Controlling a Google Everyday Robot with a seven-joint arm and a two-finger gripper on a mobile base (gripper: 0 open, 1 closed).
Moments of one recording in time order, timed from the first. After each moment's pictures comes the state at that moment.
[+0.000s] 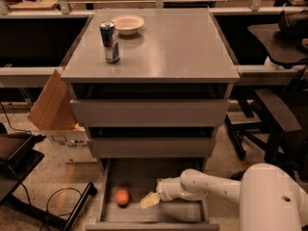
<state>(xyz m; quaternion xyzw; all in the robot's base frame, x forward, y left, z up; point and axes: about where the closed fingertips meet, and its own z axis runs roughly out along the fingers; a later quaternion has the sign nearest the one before) 0.555 0.026 0.259 -0.37 0.82 0.36 0.26</state>
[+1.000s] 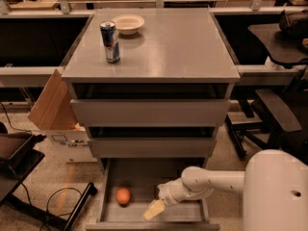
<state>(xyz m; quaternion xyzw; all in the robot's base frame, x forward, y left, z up) 0.501 0.014 0.292 -0.43 0.81 0.35 0.19</state>
